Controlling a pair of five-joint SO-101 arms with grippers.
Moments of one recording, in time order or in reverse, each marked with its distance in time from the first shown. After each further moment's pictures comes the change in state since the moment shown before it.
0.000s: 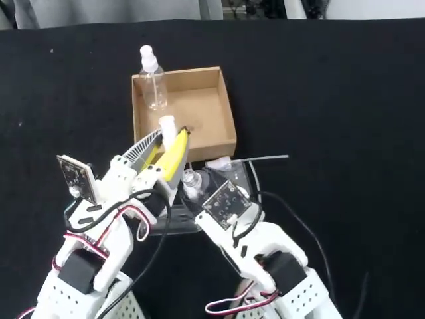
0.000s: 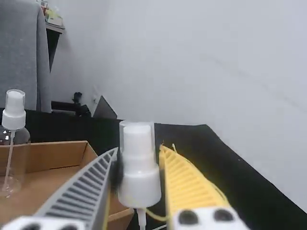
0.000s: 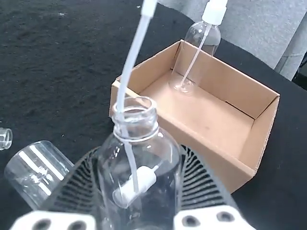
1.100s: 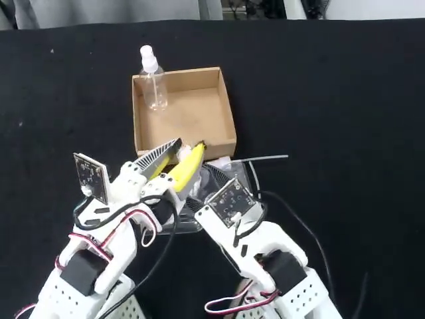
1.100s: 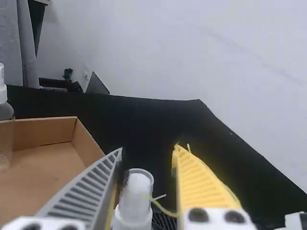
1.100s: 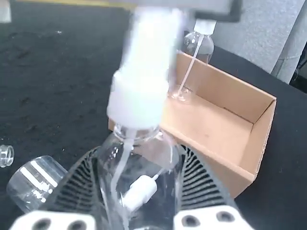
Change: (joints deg) left arm 4.0 0.0 0.0 5.1 0.0; right arm 0.0 0.0 0.0 -2.6 -3.2
